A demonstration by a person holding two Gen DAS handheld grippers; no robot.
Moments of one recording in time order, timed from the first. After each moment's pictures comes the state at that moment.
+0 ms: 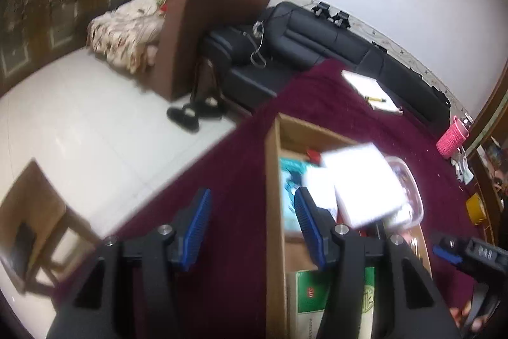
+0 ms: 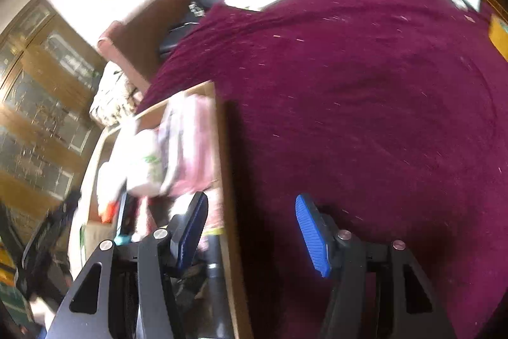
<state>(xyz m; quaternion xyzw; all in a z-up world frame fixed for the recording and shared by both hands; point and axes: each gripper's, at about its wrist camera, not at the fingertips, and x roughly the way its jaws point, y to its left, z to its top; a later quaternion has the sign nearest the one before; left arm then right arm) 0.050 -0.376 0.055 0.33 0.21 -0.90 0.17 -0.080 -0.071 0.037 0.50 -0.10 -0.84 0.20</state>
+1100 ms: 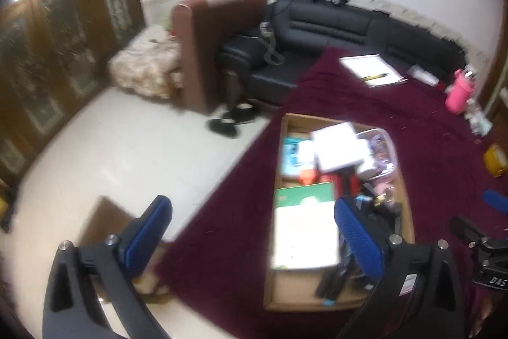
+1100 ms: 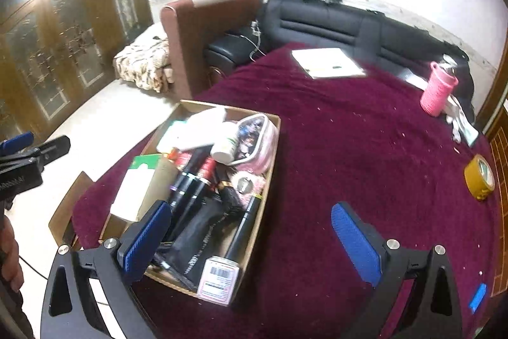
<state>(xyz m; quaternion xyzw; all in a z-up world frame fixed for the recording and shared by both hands) 0.104 -0.308 0.171 0.40 0.06 -0.88 0.24 0.009 -0.085 0.144 0.39 0.10 -0.87 0.27</state>
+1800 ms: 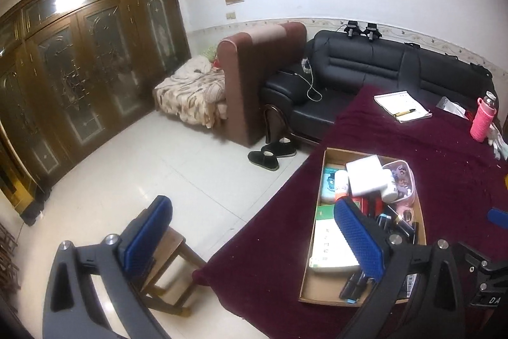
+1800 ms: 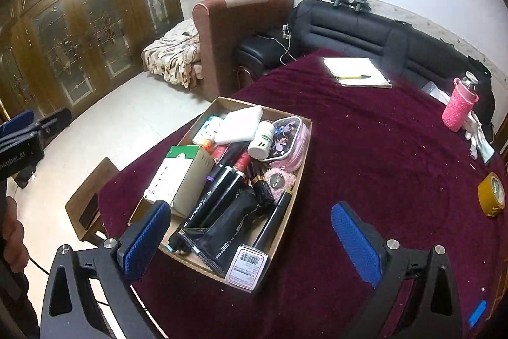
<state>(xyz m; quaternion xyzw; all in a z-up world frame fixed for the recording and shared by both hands) 0.159 -0.298 0.212 0.32 0.04 -0.89 0.32 0.033 -0.093 0.150 0.39 0.11 -0.85 0.33</state>
